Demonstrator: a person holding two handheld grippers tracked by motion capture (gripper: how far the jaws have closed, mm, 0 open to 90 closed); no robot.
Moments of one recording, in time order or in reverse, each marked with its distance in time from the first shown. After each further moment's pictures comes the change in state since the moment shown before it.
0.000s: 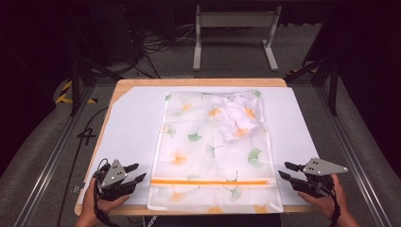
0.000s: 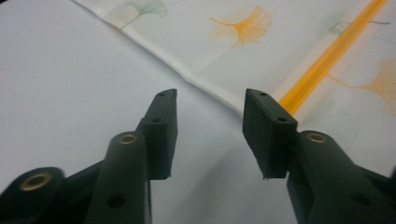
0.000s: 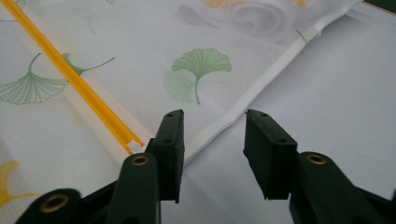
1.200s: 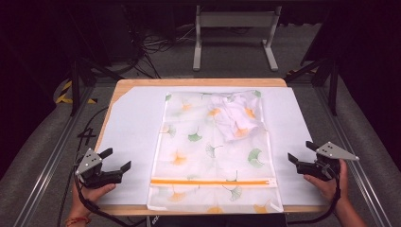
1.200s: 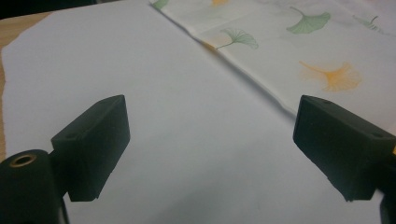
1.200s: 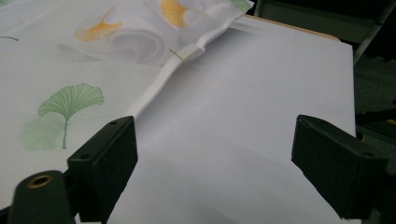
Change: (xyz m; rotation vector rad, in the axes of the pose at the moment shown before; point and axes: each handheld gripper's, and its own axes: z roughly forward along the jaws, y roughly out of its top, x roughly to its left) left arm 0.050 -0.029 -0.005 -0.184 0.093 -0.255; right arm -0.056 -0.016 0.013 -0.135 -0.232 0.163
